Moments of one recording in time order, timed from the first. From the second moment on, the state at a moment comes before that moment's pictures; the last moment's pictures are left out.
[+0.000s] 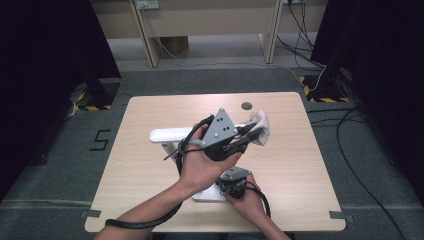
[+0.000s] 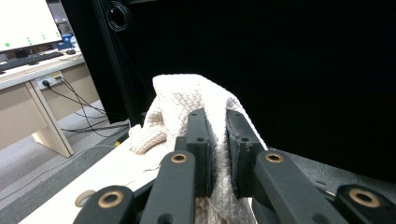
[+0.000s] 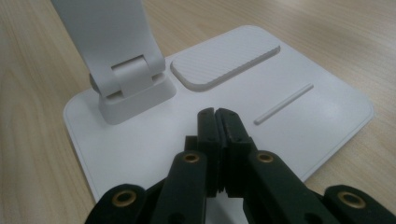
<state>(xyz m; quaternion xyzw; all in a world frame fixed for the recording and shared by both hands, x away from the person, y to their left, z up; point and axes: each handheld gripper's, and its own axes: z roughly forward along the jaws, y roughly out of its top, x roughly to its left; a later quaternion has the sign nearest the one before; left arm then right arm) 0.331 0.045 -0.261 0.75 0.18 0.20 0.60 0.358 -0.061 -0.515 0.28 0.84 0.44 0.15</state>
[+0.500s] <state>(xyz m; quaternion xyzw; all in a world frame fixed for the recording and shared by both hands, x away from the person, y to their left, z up) 0.333 0.035 -0.260 0.75 0.17 0.20 0.60 0.358 -0.061 -0.515 0.28 0.84 0.44 0.15</state>
